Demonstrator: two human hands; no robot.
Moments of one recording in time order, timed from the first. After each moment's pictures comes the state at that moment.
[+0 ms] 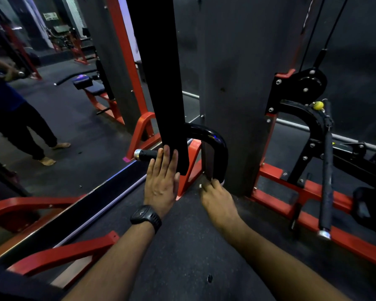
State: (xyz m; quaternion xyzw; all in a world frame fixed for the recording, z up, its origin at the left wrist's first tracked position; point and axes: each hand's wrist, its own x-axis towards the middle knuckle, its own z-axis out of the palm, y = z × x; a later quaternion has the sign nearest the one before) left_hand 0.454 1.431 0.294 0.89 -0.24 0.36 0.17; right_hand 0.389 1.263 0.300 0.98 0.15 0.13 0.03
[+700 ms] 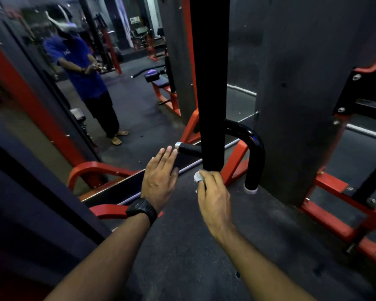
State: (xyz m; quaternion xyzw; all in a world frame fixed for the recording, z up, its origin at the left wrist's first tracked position) left_hand 0.353 1.527 0.323 0.93 -0.08 0.33 0.10; right_hand 0.323 1.363 0.311 0.85 0.09 0.24 -0.45
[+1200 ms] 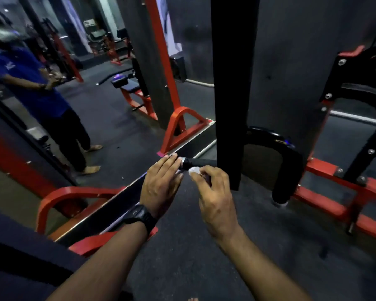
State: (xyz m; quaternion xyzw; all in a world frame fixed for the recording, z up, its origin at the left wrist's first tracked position) left_hand 0.451 1.587 0.300 0.87 -0.27 0.39 0.13; right_hand 0.386 1.422 0.307 0.85 0.13 0.43 -0.29
